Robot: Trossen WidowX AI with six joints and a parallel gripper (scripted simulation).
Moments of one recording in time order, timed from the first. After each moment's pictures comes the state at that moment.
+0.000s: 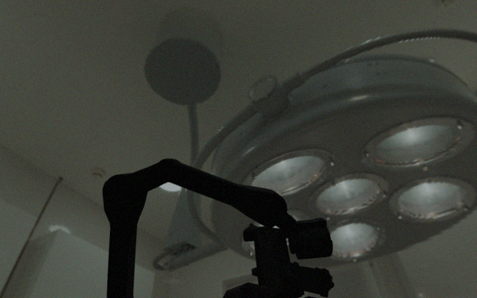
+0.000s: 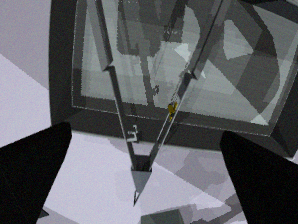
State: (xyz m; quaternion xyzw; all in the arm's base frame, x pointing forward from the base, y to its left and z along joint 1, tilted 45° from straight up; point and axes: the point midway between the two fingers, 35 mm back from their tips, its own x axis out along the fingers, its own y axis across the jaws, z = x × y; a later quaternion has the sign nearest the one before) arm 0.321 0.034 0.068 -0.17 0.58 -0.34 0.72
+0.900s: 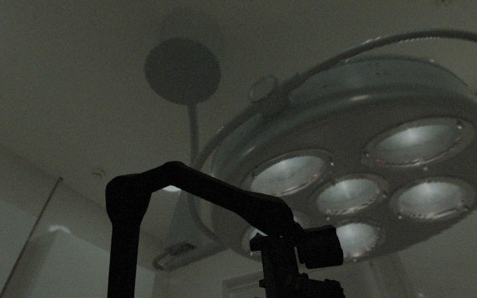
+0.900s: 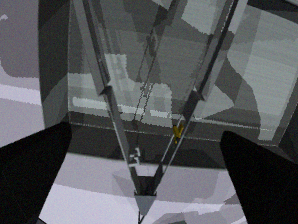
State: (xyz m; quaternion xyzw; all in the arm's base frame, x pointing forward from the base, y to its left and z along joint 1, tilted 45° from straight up) arm 0.335 0.019 0.055 -0.16 0.57 -0.35 0.73
